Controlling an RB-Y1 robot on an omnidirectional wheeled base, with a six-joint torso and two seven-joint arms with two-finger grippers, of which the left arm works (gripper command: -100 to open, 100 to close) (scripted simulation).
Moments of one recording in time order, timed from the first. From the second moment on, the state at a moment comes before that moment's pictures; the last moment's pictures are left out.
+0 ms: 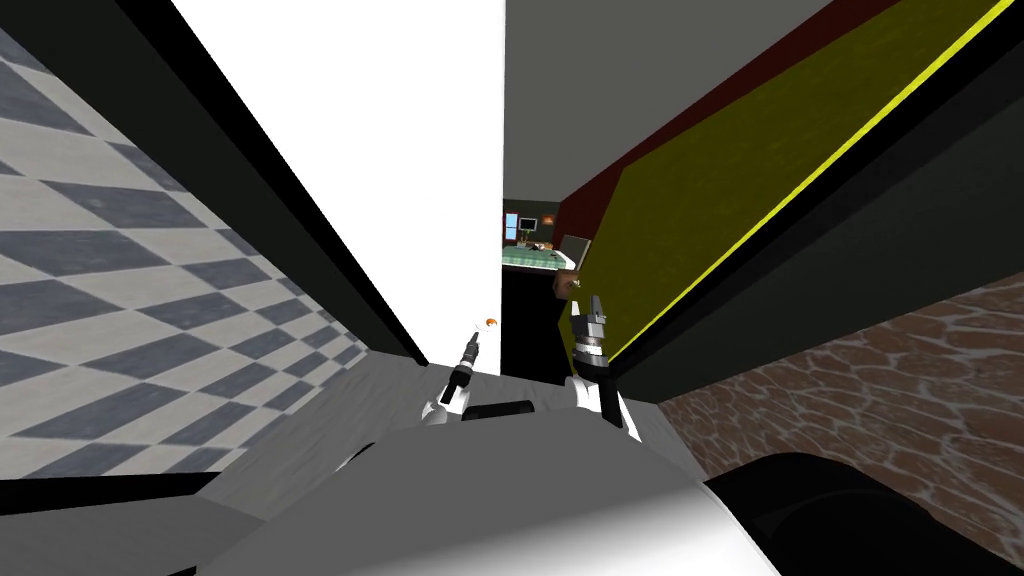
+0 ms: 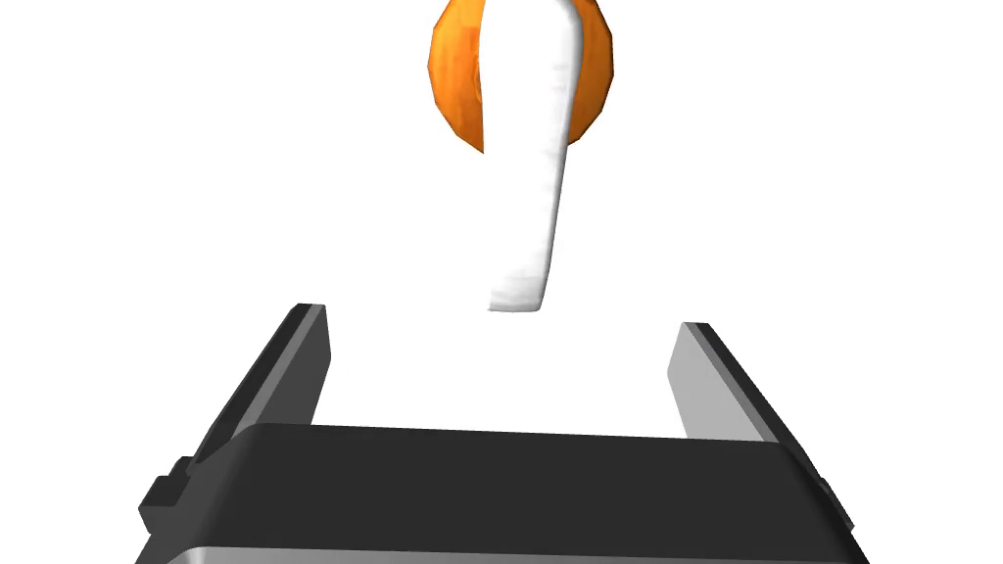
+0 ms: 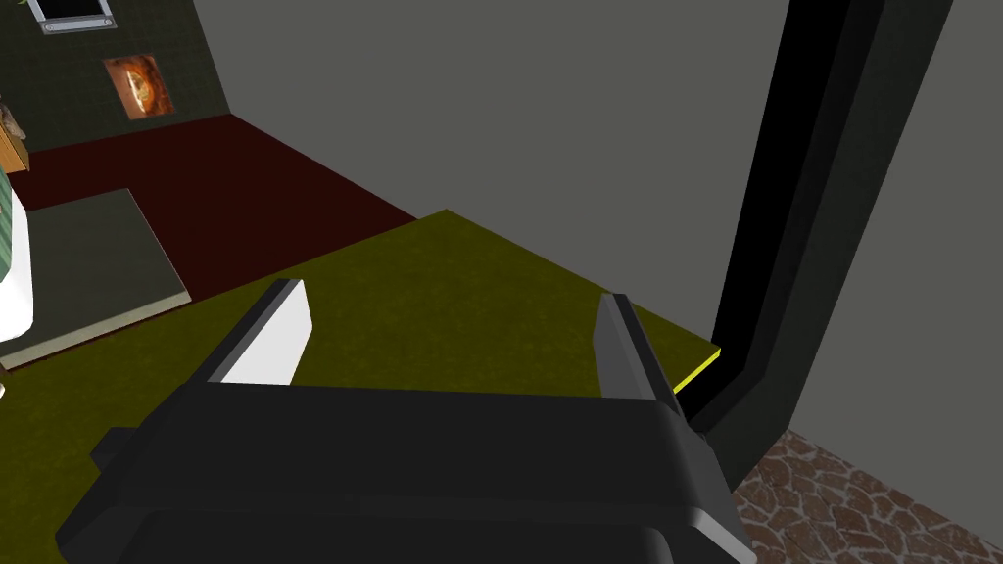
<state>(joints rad) -0.19 0.03 -0.21 -0.60 0.08 -0.80 -0.01</state>
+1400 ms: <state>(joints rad) -0.20 0.03 -0.19 -0.56 0.09 -0.81 -0.02</state>
